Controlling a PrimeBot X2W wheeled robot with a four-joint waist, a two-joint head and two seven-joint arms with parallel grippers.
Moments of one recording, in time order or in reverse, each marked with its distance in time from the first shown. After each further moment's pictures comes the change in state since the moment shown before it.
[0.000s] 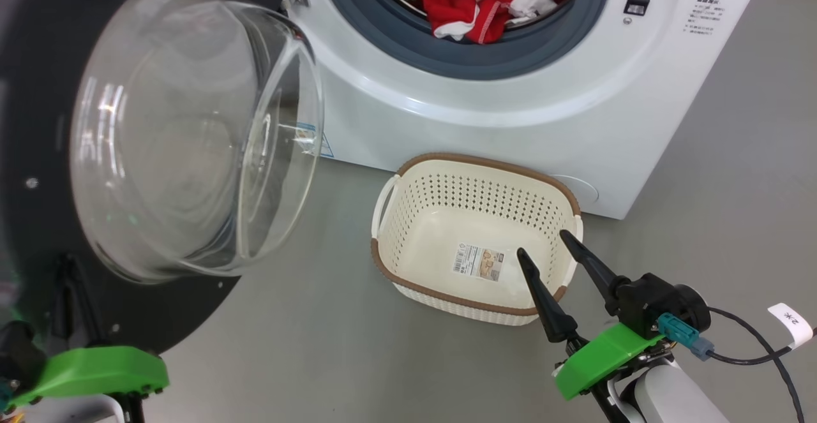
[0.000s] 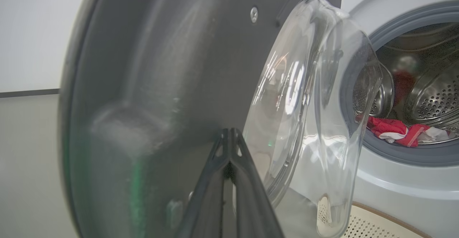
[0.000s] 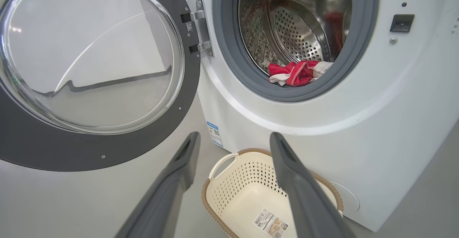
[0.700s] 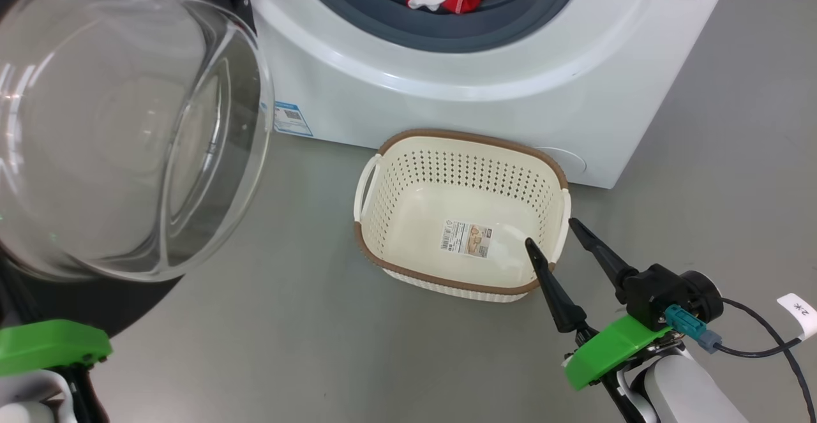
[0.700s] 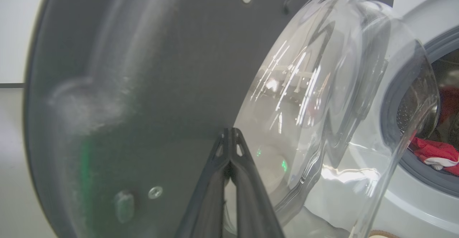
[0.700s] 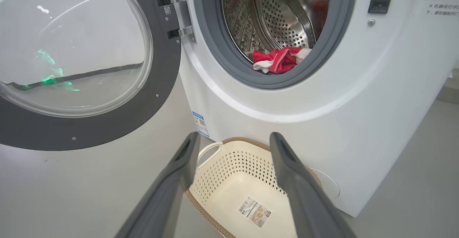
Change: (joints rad) left arm -0.114 0.000 0.132 0.177 -0.061 -0.014 -0.092; right arm -0.026 -0.031 -0.002 -0.010 -0.027 0.000 0.000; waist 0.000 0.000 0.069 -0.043
